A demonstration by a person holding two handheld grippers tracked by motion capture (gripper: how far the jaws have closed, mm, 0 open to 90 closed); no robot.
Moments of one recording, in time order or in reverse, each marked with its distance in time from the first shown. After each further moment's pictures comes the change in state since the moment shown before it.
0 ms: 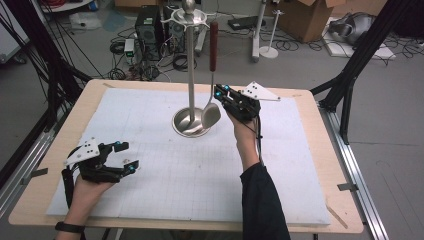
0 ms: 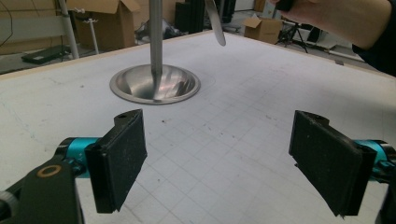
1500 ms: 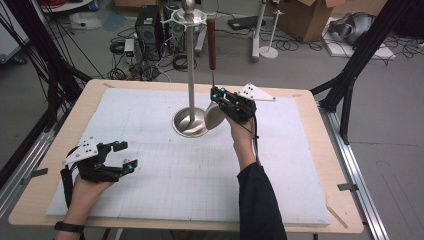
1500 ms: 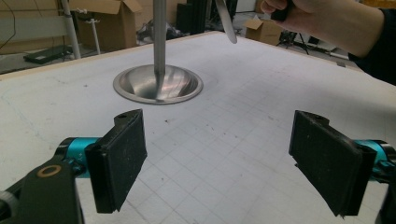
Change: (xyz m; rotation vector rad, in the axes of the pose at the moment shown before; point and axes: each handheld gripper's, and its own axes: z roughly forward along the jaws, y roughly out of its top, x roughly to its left) left arm 0.002 -0.001 -0.001 -0.005 0.005 -0.010; right arm -0.003 -0.013 0.012 0.001 0.035 0.032
